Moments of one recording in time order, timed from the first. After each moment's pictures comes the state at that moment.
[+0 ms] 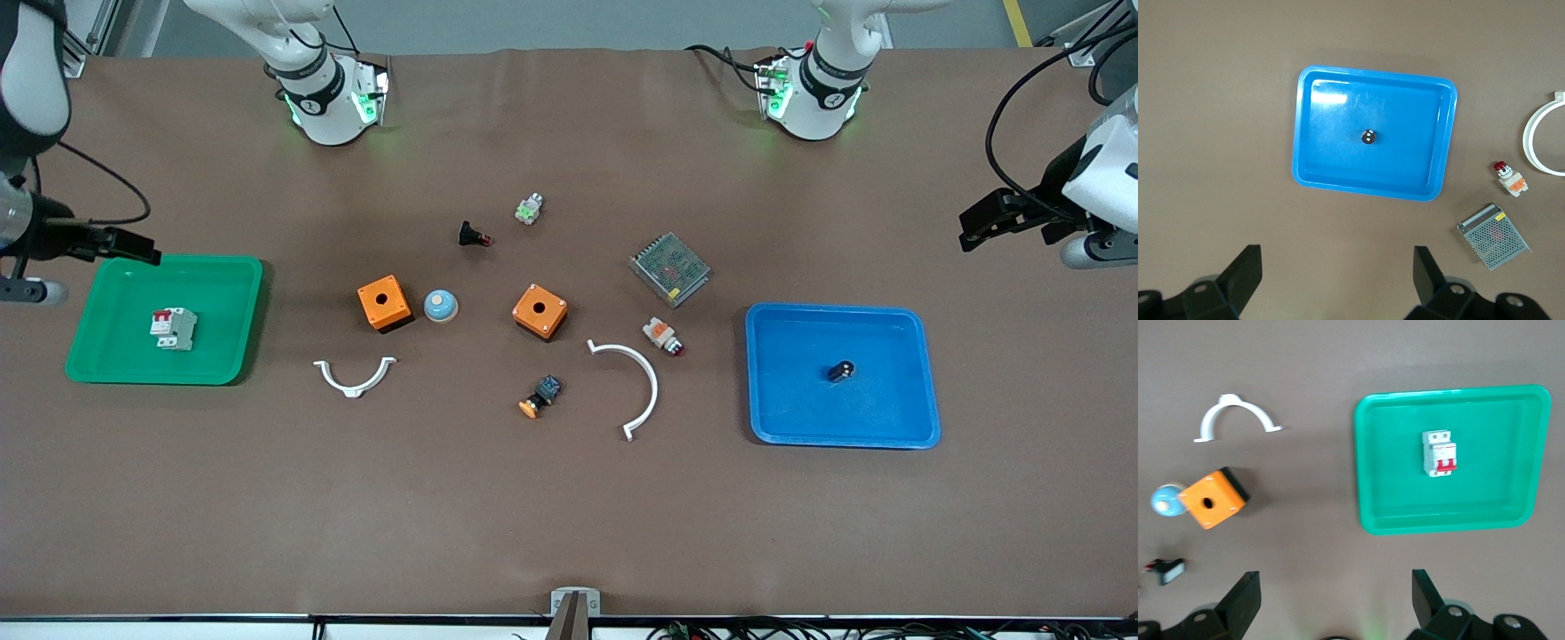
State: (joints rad) left arm -0.01 0.01 -0.07 -1.57 0.04 1.56 -0.14; right arm -0.03 -0.02 -0.07 -1.82 -0.02 1.62 -0.02
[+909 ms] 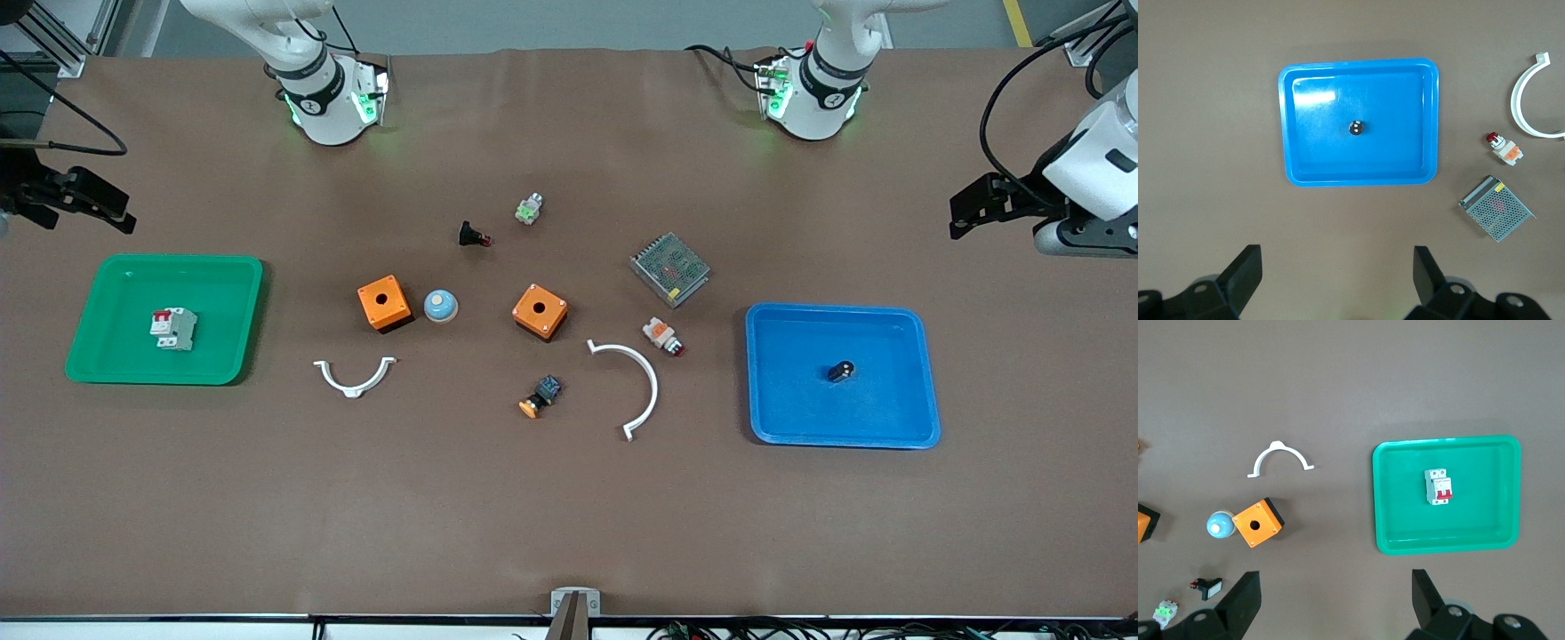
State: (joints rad) left arm 0.01 -0.01 -0.10 -1.58 0.03 1.54 0.00; right arm 0.03 -0.09 -0.08 -1.66 -0.02 1.58 0.03
